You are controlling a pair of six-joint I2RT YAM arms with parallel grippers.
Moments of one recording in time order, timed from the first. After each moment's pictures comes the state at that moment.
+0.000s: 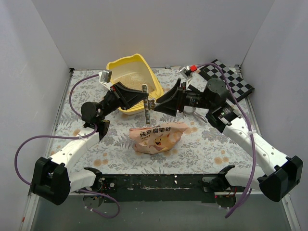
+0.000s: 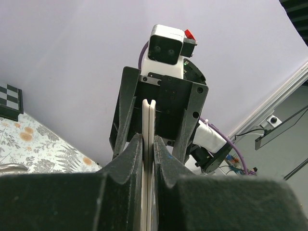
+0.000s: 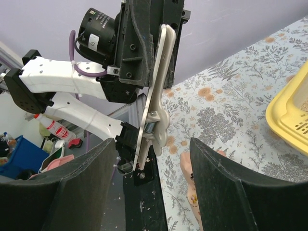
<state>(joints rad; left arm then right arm) -0.40 1.16 0.74 1.07 0.71 -1.29 0.64 1.17 1.12 0.15 -0.80 0.56</state>
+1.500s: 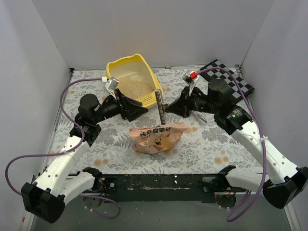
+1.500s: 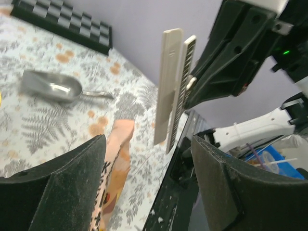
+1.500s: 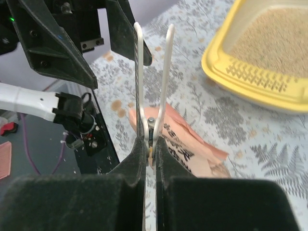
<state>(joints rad) -0.40 0.93 0.86 0.18 0.72 -0.65 0.63 1.10 1.19 -0.28 -0.63 0.26</state>
